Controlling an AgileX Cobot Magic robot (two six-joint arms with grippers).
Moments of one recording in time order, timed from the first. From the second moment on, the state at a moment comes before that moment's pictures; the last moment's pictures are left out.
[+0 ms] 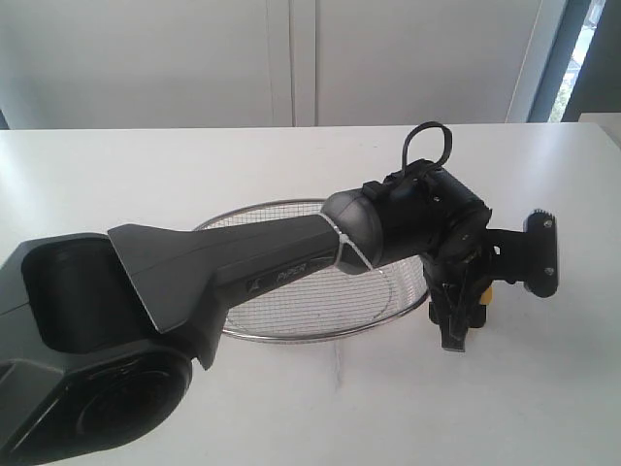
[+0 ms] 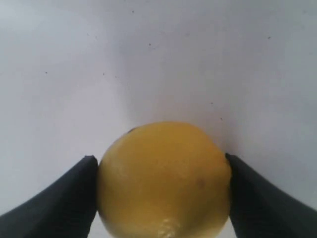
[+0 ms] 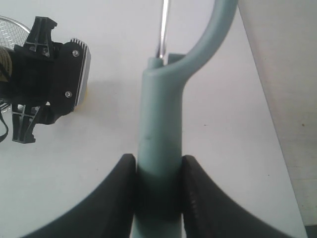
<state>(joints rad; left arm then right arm) -1.04 2.48 -2.22 0.13 0.78 0.78 0.60 0.55 -0.78 -0.56 1.23 0.63</state>
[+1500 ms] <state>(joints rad) -1.08 2.24 -2.22 0.08 1.06 0.67 0.60 0.55 -0.78 -0.56 1.23 0.63</state>
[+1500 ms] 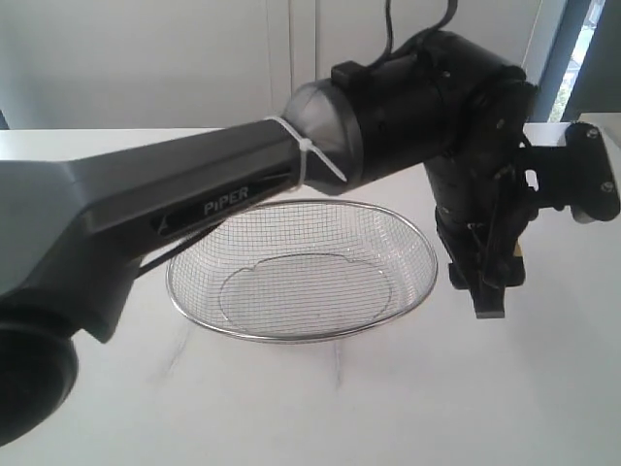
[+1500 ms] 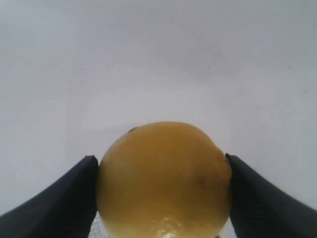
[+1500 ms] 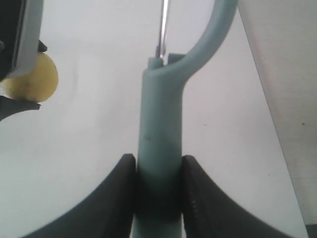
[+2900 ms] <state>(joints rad) -0.71 1.25 -1.11 -0.30 1.08 0.89 0.60 0.69 -0.78 -0.53 0.91 0.55</state>
